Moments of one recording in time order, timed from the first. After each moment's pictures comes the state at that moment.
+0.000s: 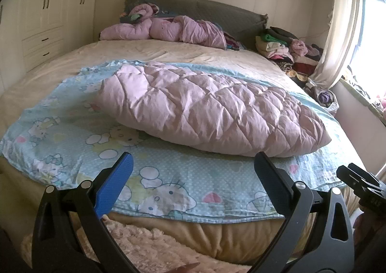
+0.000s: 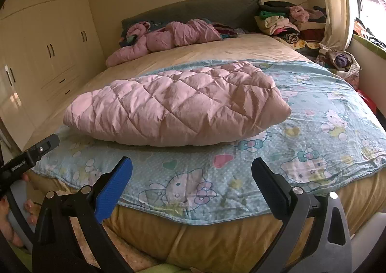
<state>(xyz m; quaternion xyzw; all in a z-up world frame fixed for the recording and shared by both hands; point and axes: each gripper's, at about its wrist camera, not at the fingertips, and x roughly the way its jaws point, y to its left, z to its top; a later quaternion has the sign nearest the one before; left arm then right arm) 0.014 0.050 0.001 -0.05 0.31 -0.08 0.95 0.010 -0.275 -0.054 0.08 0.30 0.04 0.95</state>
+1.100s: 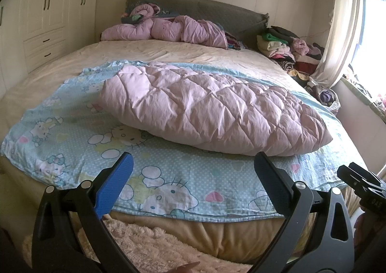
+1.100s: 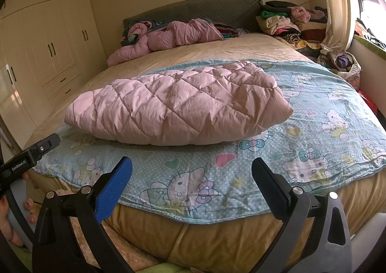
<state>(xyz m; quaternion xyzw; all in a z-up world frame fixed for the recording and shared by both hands) 0.013 0.051 0.001 -0.05 0.31 -0.08 0.95 0.008 -0.273 -0.053 0.08 0.30 0.05 0.95</state>
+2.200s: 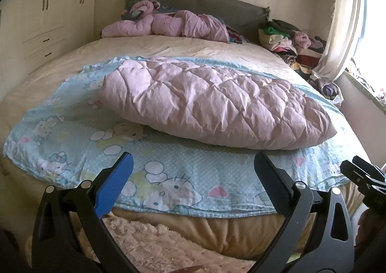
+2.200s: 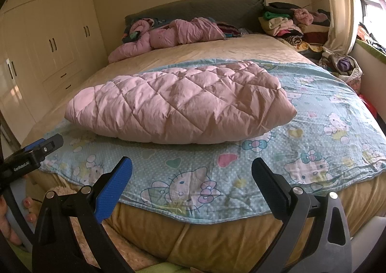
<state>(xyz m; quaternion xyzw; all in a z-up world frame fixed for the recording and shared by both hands) 0.012 0.060 -0.005 -0.04 0.33 -0.07 0.94 0.010 -0.268 -0.054 0.07 0.30 0.05 0.95</state>
